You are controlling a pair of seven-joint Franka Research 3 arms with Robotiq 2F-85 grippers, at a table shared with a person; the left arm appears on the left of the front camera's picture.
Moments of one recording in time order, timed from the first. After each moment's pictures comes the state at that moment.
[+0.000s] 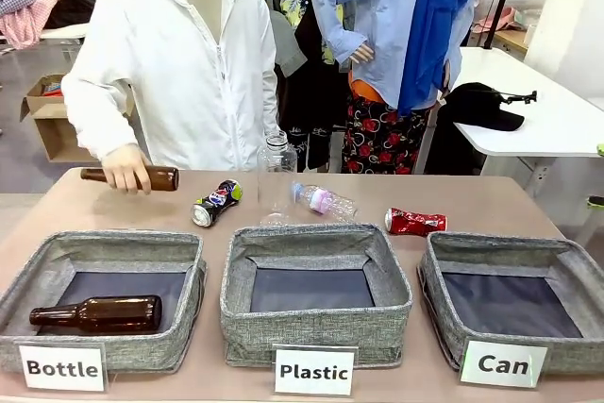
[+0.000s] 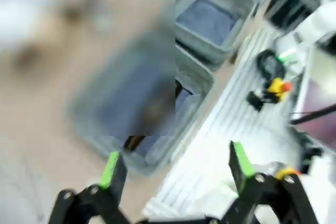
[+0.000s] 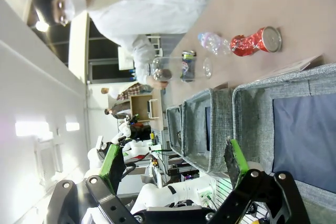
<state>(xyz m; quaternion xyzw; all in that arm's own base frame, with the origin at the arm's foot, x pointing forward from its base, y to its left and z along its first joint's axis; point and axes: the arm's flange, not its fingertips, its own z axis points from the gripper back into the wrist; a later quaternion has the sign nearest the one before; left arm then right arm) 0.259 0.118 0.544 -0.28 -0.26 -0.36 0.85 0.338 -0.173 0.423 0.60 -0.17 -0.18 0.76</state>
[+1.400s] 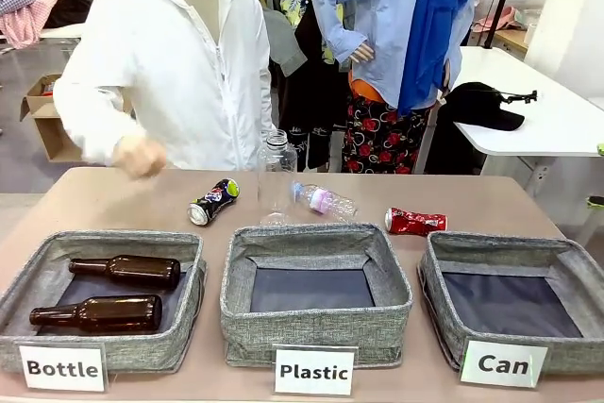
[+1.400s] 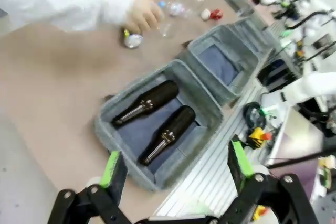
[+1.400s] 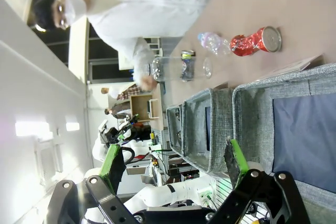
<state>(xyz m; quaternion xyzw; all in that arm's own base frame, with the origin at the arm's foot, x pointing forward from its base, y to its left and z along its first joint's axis) 0.339 0.181 0.524 -0.36 -0.26 -0.23 0.86 0.337 -0.173 0.422 0.60 -0.17 -0.18 0.76</state>
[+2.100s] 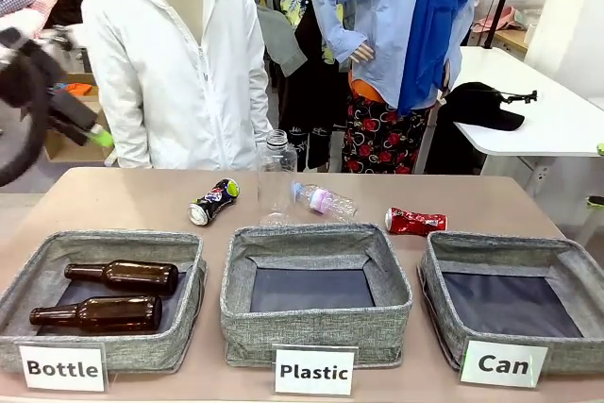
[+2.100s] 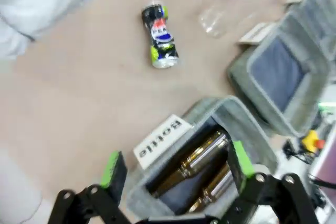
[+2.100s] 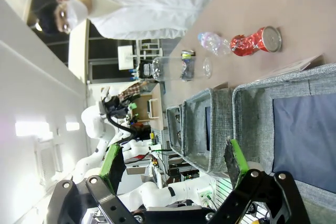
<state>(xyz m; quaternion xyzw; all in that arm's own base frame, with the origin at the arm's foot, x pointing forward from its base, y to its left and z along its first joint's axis) 0.507 -0.020 0.501 -0.20 -0.17 -0.30 0.92 0.338 -0.172 0.423 0.60 -0.17 -0.18 0.76</state>
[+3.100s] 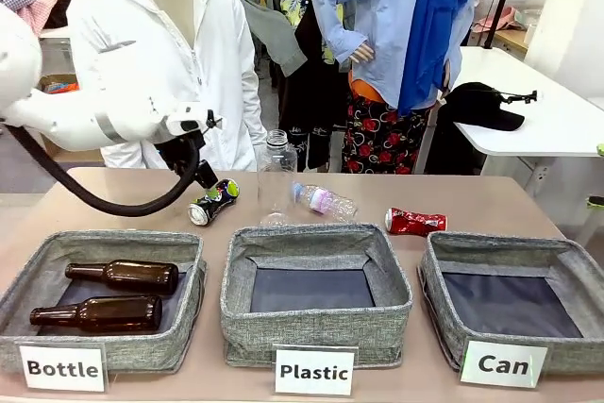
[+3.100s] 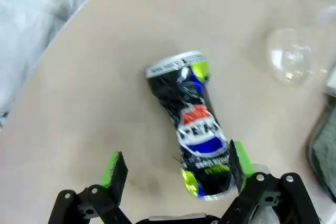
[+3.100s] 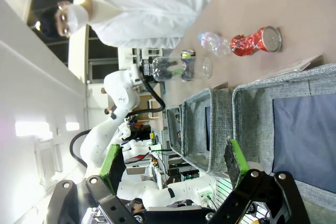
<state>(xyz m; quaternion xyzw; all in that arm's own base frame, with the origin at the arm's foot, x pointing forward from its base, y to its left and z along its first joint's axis) 0.639 -0.169 0.336 -0.09 -0.13 -0.37 0.92 0.338 -0.172 0.423 0.60 -0.17 -0.18 0.76</state>
